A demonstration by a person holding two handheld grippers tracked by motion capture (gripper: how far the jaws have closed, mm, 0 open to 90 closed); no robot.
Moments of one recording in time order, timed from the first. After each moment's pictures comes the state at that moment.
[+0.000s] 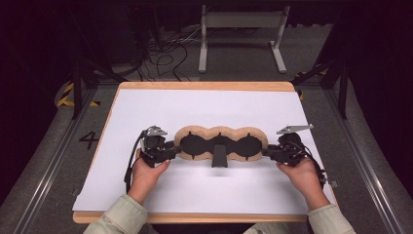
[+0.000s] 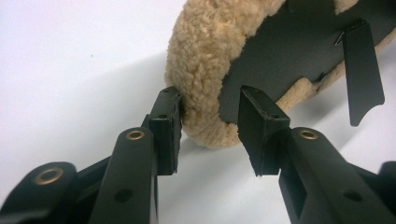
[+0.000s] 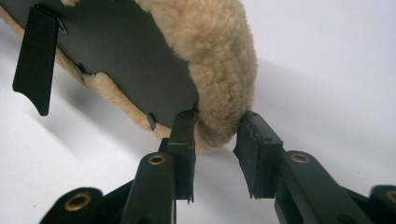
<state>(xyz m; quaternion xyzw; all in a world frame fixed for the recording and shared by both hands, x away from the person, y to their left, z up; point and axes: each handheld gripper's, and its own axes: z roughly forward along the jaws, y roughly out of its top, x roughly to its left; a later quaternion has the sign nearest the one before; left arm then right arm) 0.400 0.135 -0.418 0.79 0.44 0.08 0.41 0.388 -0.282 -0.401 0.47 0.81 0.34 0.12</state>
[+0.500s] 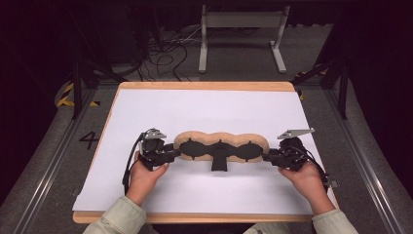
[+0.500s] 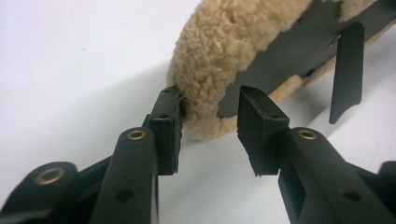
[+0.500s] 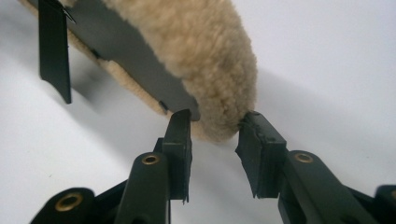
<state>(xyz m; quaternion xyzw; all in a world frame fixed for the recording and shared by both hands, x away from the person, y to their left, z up) 0.386 0.139 -0.416 0.80 0.42 0.08 0.41 0.374 -0.284 -0.400 0.45 0.82 0.33 0.11</state>
